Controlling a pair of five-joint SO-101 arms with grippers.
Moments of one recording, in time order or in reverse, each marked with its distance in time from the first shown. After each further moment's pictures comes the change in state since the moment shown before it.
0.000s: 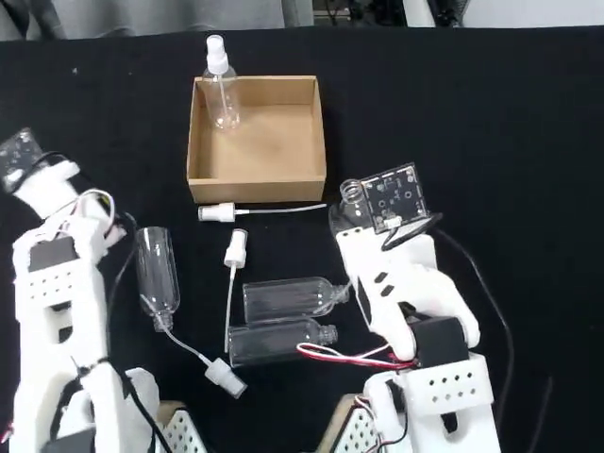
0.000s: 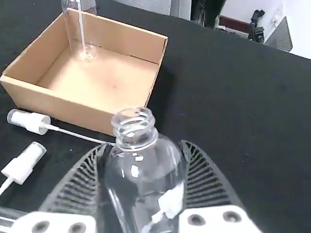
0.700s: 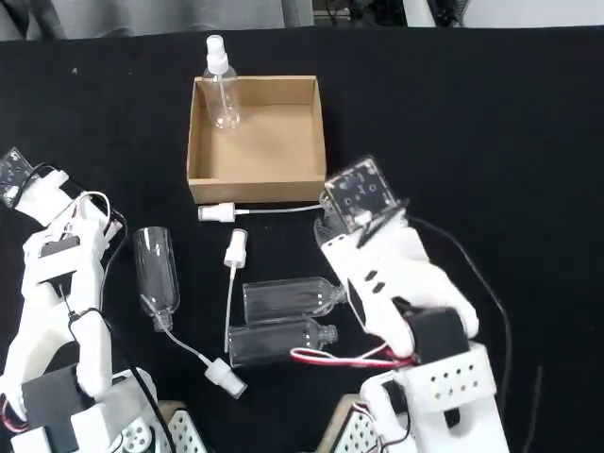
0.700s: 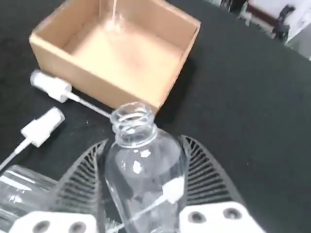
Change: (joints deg) left arm -4.0 20.2 3.3 -24.5 9.8; right arm -5.1 3.3 -7.2 7.9 8.0
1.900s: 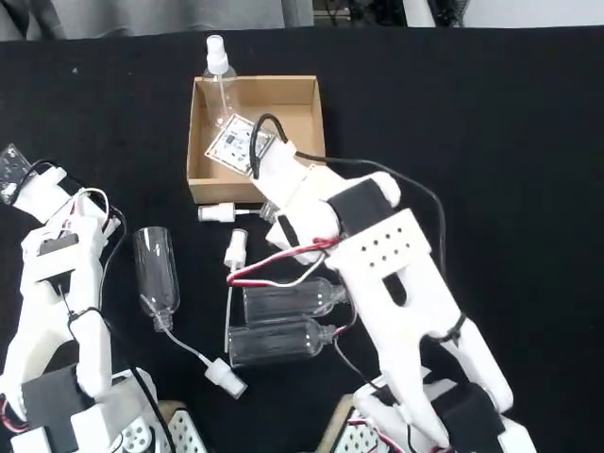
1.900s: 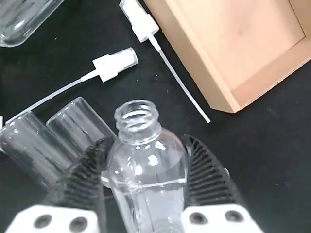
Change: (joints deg) left arm -0.1 0.0 -1.1 0.0 0.0; right arm -13.0 47.0 -44.0 27.9 11.3
